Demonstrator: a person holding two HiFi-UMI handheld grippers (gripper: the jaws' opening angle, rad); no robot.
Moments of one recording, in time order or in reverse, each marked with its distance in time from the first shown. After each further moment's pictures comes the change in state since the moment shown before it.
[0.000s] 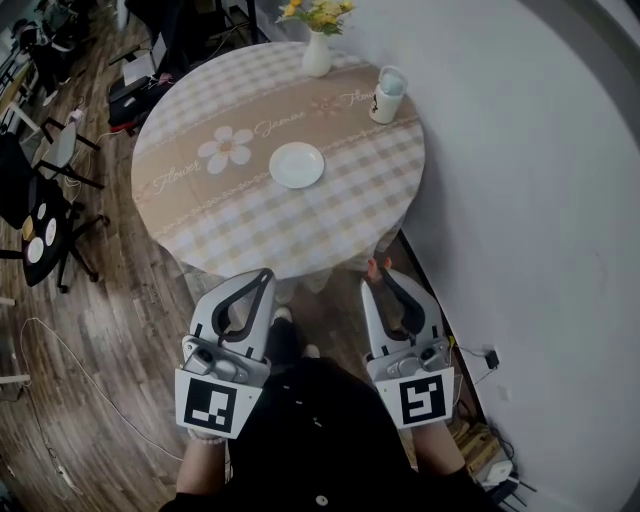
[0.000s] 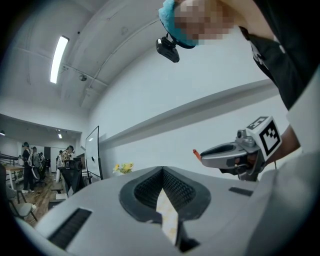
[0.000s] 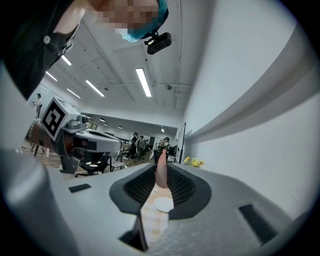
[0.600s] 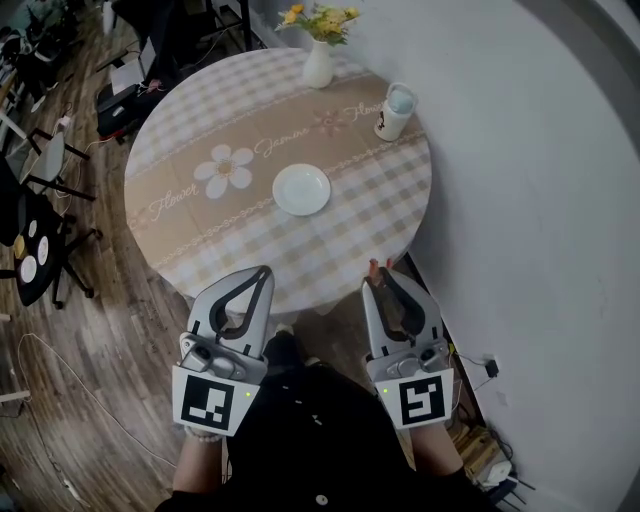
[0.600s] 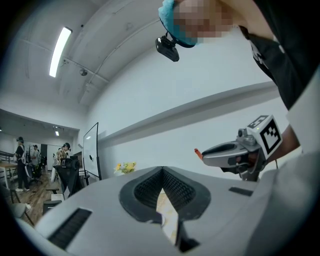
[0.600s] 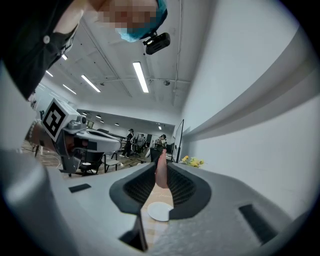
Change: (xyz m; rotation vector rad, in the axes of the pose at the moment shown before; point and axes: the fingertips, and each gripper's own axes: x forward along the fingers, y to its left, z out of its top) left arm 0.053 0.080 -0.019 -0.021 -0.002 -0.031; right arm 0.088 -0.015 -0.005 -0.008 0.032 -0.038
